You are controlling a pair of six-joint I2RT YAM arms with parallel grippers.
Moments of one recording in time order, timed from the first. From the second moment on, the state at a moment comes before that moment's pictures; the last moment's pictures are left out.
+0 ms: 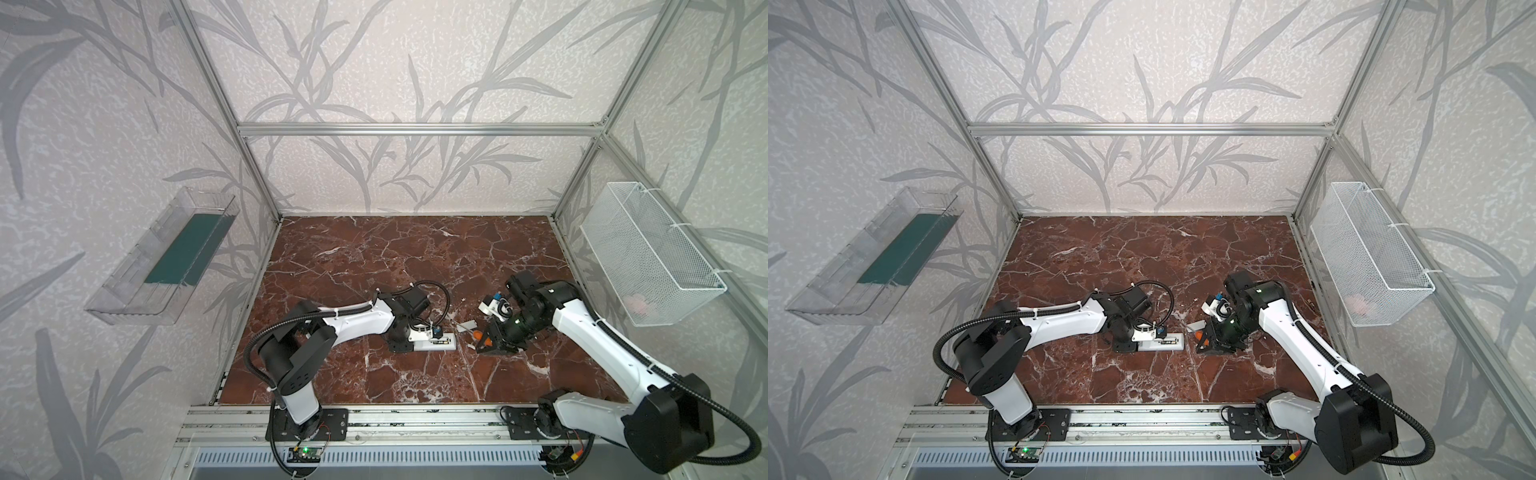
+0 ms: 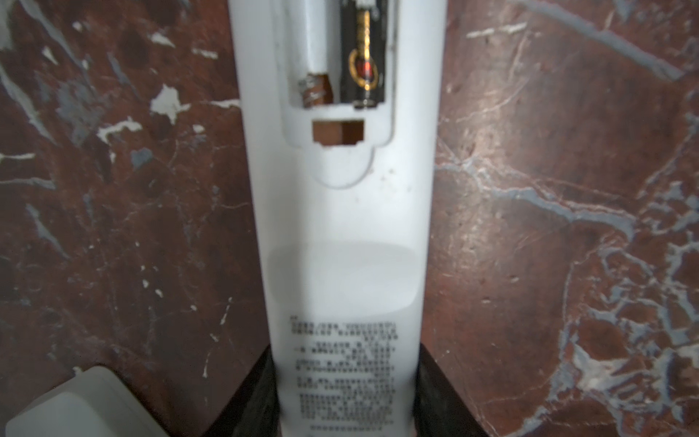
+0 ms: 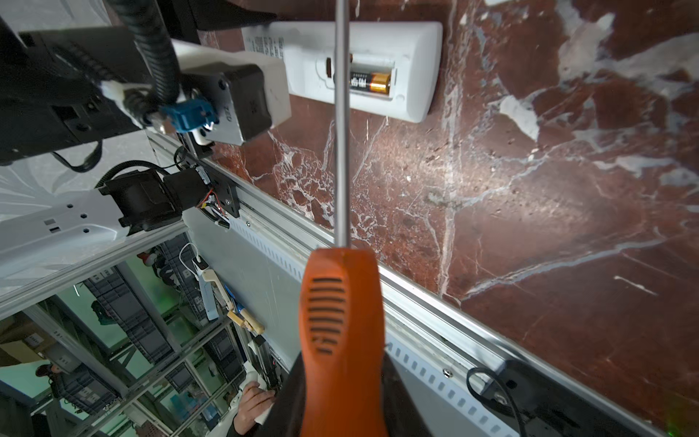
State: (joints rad) left arm -0.84 1.72 1.00 -0.67 0.06 0.73; right arm 0.37 1.22 0.91 -1.22 -0.72 0.26
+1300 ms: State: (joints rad) left arm -0.86 1.70 0.99 -0.64 -0.01 0.74; right arm 0.47 1.40 0.89 -1.25 -0.75 0.23
